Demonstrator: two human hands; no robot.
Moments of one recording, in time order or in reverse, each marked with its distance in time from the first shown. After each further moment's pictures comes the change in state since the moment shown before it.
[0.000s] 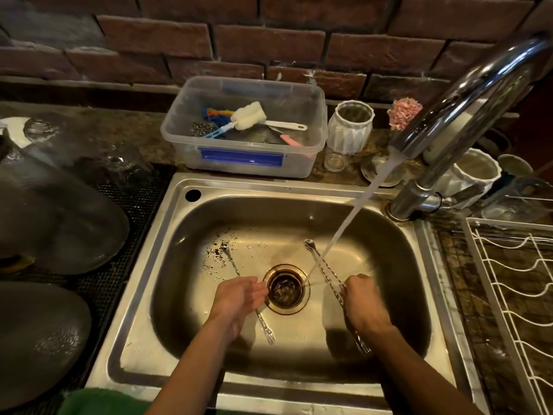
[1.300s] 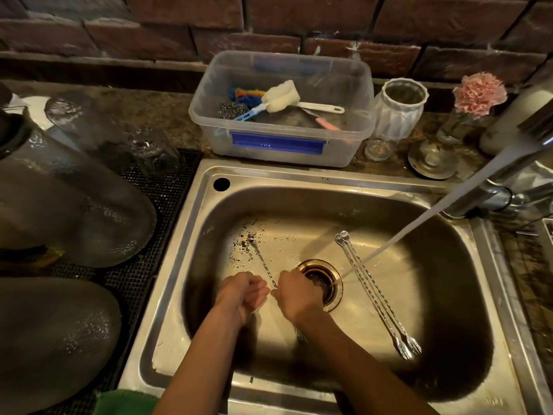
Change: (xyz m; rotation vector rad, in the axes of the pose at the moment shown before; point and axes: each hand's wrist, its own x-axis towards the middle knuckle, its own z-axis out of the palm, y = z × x) left_hand 0.045 0.015 -0.039 -0.046 0.165 -0.225; right_hand 0.009 -0.146 0.085 -0.050 -0.282 -0.256
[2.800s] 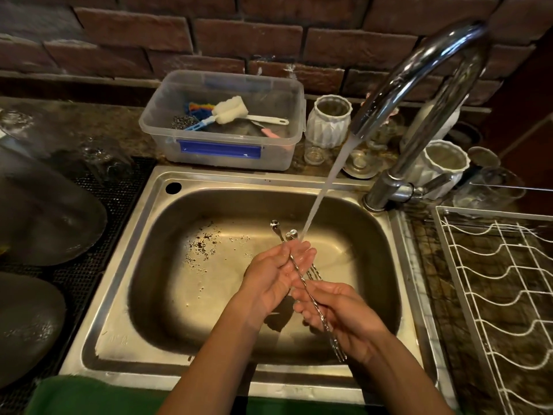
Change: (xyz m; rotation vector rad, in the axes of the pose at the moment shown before) left_hand -0.096 -0.039 0.117 -0.388 -0.705 0.137; right_hand -0.134 0.116 -0.090 1.771 -0.221 0.176
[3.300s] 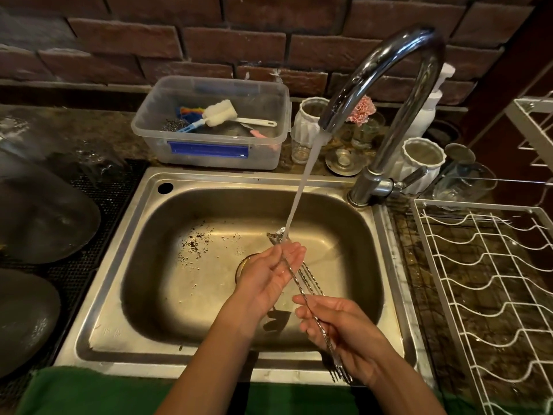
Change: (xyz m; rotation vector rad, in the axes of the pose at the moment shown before) left_hand -0.013 -0.015 0.007 -0.081 0.054 -0.004; right_hand -0.046 0.012 -0.011 0.066 -0.031 0.006
